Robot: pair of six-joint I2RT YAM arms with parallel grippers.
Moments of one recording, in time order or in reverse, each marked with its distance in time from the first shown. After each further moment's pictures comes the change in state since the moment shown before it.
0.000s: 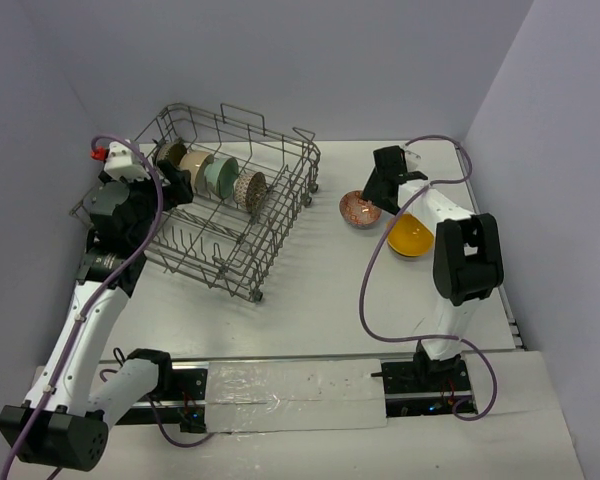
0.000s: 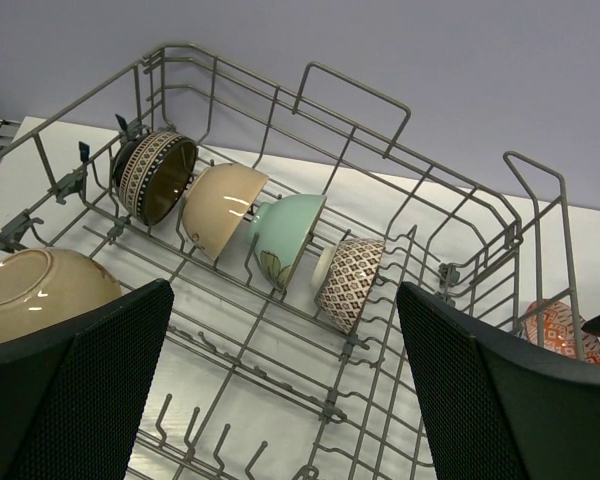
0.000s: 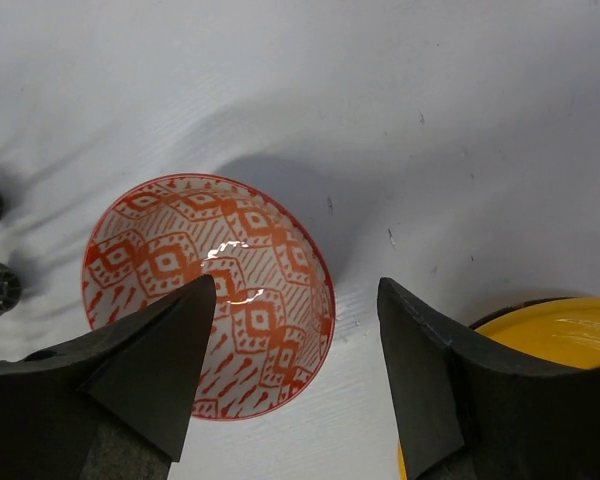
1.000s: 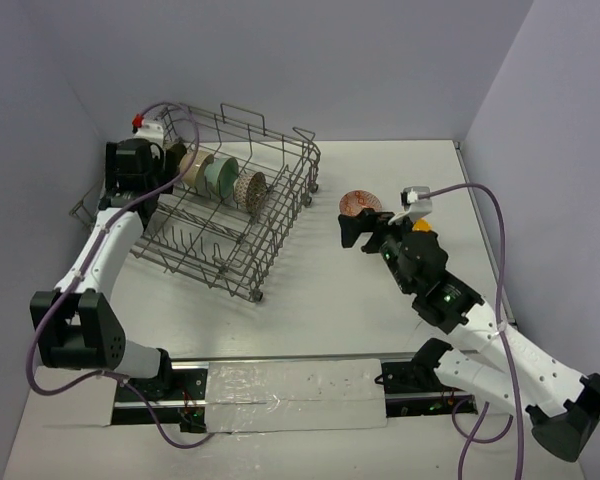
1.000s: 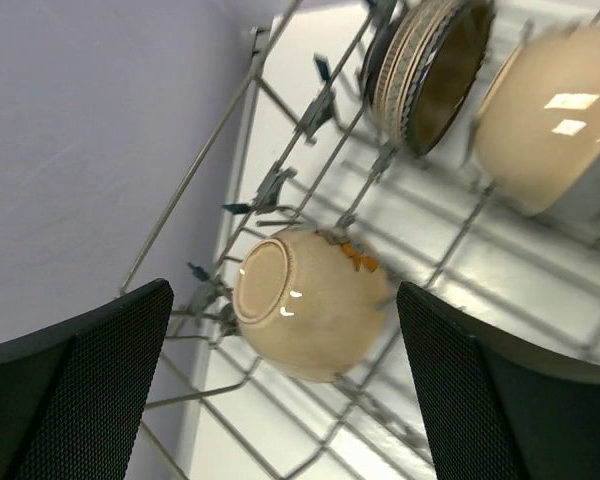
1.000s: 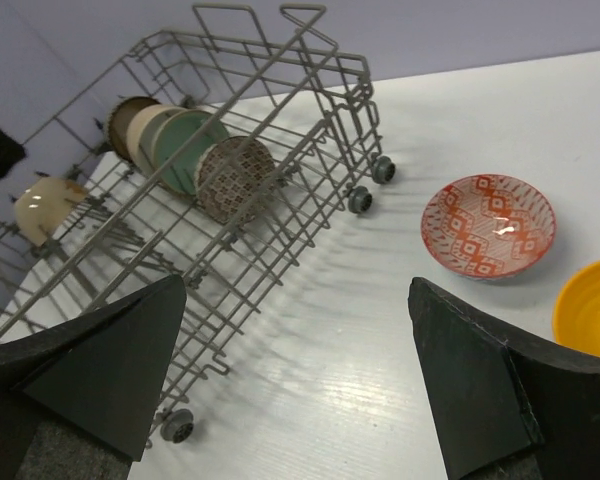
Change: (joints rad) left arm 0.106 0.520 0.241 -0.103 -0.317 0.567; right arm 0.530 -1.098 -0.659 0.436 0.130 -0.227
